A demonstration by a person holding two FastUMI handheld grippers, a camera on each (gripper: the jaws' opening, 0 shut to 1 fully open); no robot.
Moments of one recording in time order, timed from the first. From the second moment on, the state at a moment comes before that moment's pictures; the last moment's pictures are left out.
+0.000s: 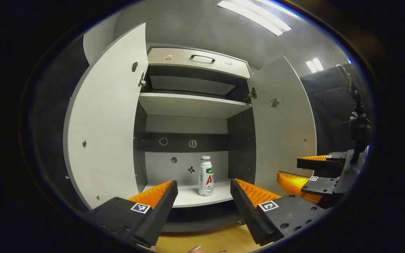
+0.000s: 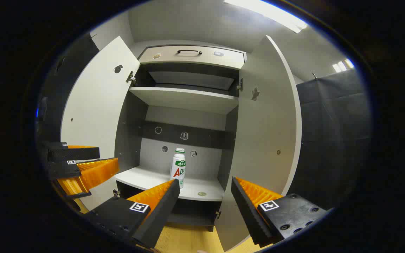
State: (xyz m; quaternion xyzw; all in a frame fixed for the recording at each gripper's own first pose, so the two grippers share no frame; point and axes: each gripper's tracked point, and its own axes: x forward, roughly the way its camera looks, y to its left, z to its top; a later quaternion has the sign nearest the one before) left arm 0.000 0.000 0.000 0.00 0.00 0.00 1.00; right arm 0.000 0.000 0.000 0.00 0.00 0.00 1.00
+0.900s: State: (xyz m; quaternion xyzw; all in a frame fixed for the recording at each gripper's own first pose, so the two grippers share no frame) left arm -0.006 -0.004 -0.001 0.01 0.00 0.00 1.00; right arm -0.009 -0.001 0.000 0.00 0.00 -0.01 1.00
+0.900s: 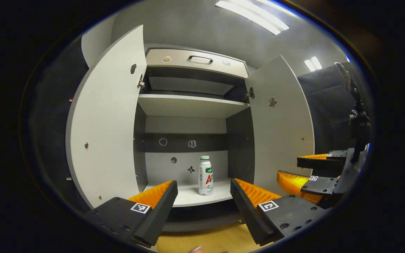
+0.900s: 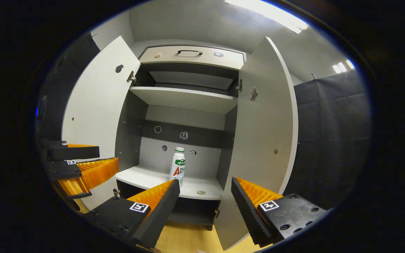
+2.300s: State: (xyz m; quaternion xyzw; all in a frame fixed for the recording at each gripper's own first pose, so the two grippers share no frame) left arm 0.282 -0.010 -0.094 0.01 0.04 -0.01 1.00; right arm 0.072 -0.008 -0.056 -0.02 0.04 0.04 1.00
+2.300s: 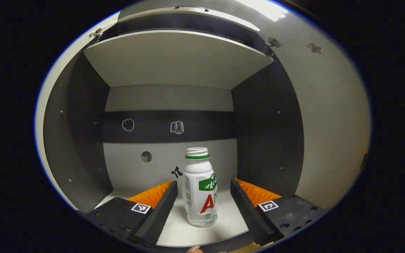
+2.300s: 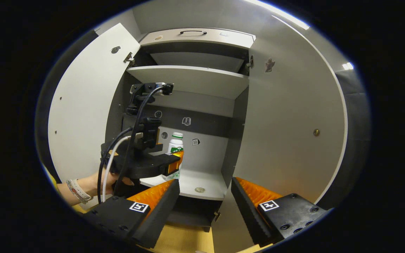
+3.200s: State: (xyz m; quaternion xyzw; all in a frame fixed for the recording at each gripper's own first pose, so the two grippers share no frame) left arm 0.300 -0.004 -0.092 -0.01 0.03 -0.04 1.00; right arm 0.088 -0.011 -0.061 -0.02 0.06 0.01 1.00
